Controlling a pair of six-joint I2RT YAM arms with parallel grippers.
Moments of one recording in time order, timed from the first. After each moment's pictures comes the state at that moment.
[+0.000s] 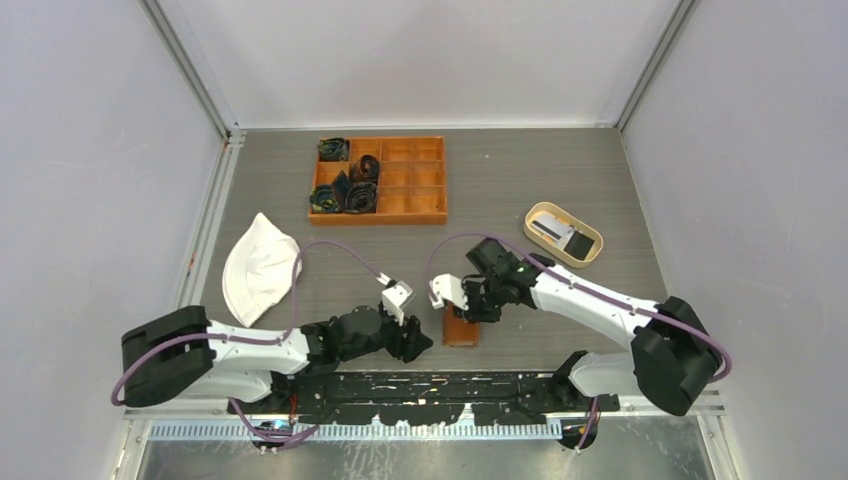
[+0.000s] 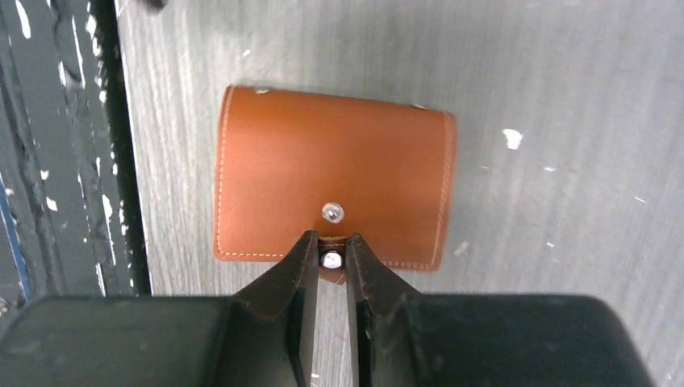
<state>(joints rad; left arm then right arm) -1.20 1.18 0.28 0.48 -0.14 -0.51 0.75 1.29 0.72 -0.63 -0.38 -0.84</state>
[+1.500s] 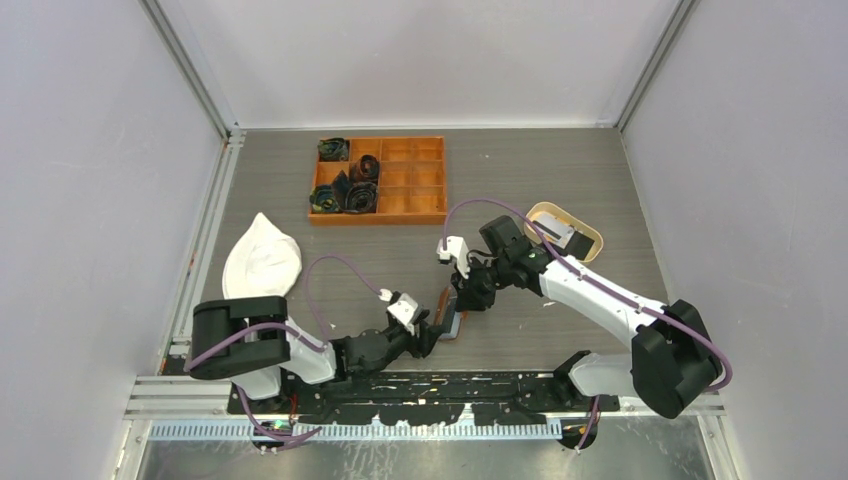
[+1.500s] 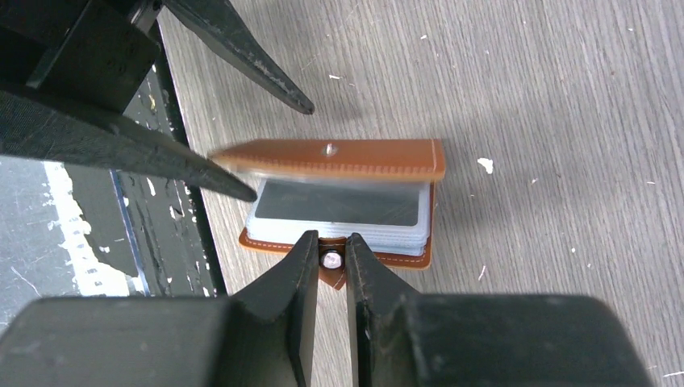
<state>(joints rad) -1.37 1.60 0.25 1.21 -0.52 -0.29 0.60 1.27 0.78 -0.52 -0.63 -0.45</state>
